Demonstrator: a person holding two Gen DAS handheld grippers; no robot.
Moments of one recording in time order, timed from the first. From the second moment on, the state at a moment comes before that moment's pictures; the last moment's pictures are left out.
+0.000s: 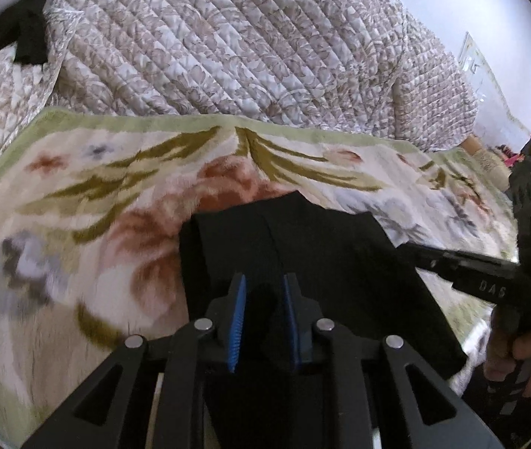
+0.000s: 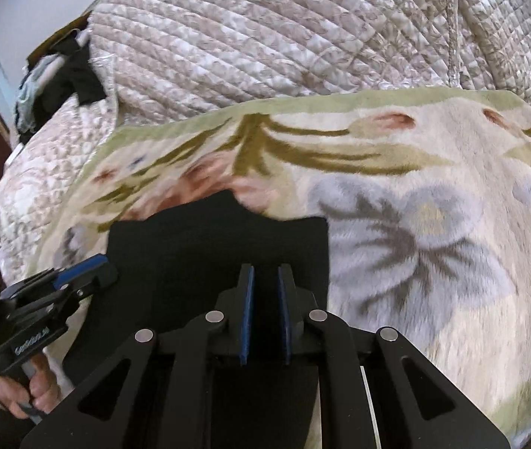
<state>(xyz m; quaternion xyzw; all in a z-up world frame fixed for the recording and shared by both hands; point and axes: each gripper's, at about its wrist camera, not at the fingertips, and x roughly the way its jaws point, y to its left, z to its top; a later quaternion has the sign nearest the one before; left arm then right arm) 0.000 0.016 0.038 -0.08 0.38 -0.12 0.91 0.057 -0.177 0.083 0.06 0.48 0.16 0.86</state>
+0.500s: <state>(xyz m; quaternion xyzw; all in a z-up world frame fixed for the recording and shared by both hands) -0.048 0.019 0.017 -0.08 0.39 -0.13 0.91 -0.003 -0.168 0.068 0.04 0.50 0.18 0.84</state>
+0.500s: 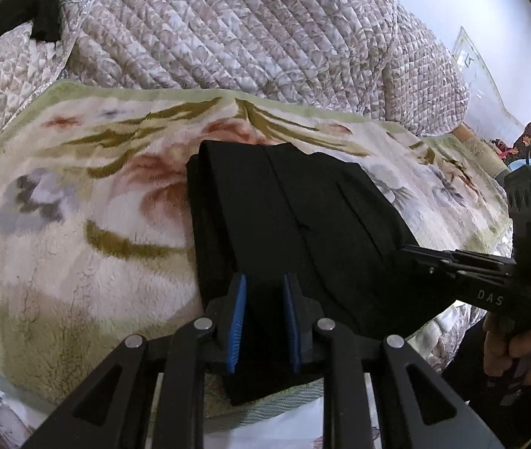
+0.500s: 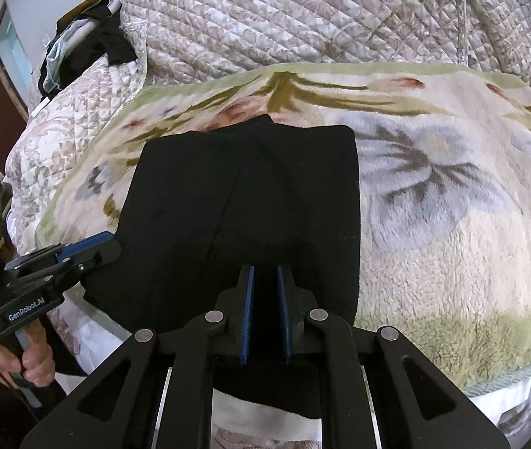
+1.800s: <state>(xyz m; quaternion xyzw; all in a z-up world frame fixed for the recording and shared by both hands) 0.009 0.027 0.034 -0.07 0.41 -0.12 0.90 0.066 -0.189 0.086 0.07 0.48 0.20 0.85</state>
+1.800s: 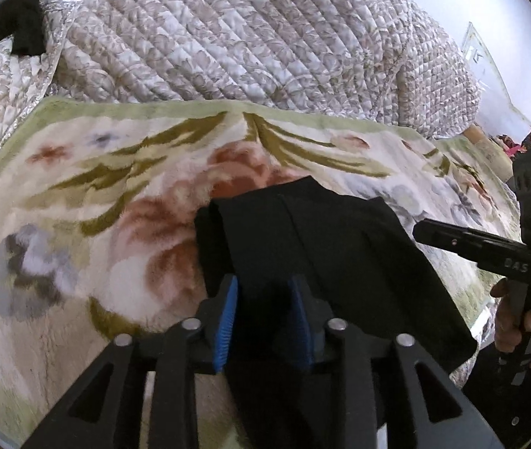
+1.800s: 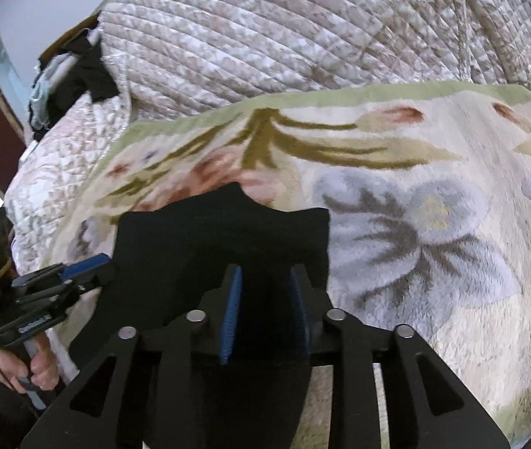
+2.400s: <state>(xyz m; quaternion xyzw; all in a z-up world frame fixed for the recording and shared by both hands) 0.009 0.038 0.026 -0.12 0.41 -0.14 0.89 0.062 -0.204 0.075 0.11 0.49 0.18 0.84</state>
